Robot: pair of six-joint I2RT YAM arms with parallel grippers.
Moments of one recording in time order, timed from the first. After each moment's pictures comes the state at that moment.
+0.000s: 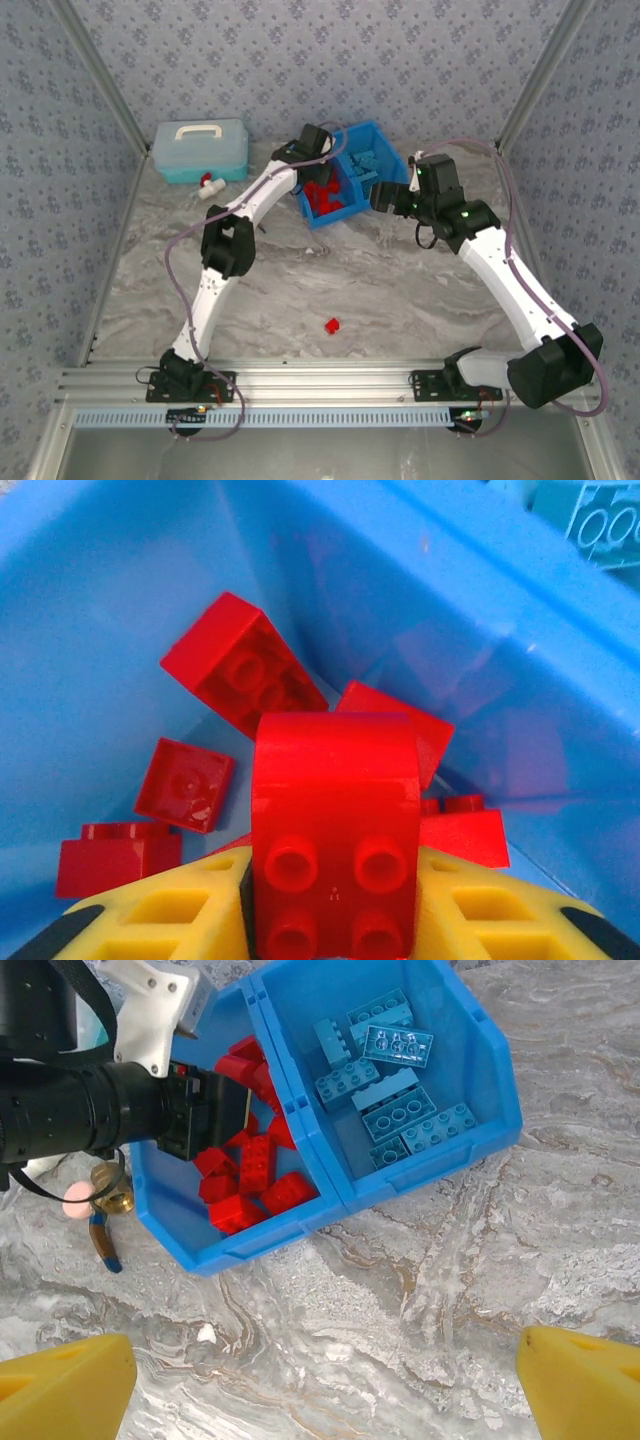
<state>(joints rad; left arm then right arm) -0.53 2.53 2.39 -0.73 -0.09 -0.07 0.38 1.26 1.25 -0.65 0.02 0.40</state>
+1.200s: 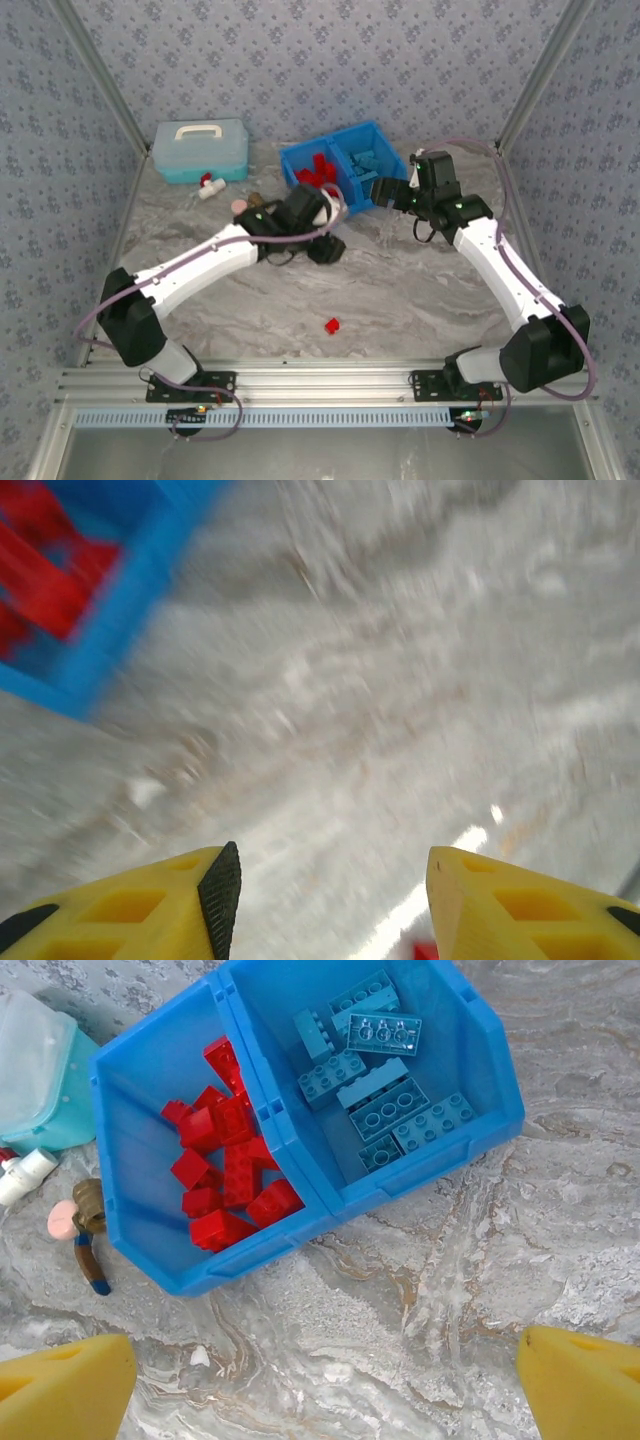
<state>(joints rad) -0.90 1.55 1.35 -0.71 0.08 -0.19 0.33 1.35 1.24 -0.58 -0.03 0.44</state>
